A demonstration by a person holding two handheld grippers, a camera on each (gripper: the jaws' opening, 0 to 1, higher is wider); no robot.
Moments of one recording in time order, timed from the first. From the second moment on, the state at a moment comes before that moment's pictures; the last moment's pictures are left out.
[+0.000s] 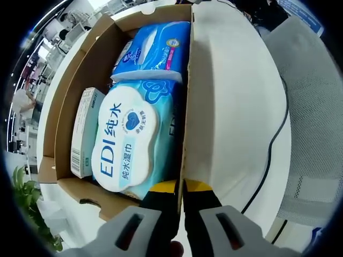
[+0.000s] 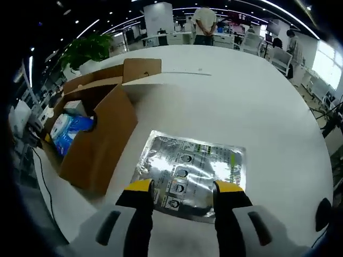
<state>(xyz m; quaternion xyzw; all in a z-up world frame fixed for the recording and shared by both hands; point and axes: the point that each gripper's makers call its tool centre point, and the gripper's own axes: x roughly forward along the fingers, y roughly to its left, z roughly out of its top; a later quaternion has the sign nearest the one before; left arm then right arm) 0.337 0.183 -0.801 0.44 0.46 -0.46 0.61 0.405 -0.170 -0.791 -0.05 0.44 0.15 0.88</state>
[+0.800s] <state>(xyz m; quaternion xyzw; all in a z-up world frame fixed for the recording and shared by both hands) 0.339 0.182 -0.803 0.44 0.46 -0.46 0.62 0.419 -0.171 -0.805 -0.11 0.44 0.15 0.88</state>
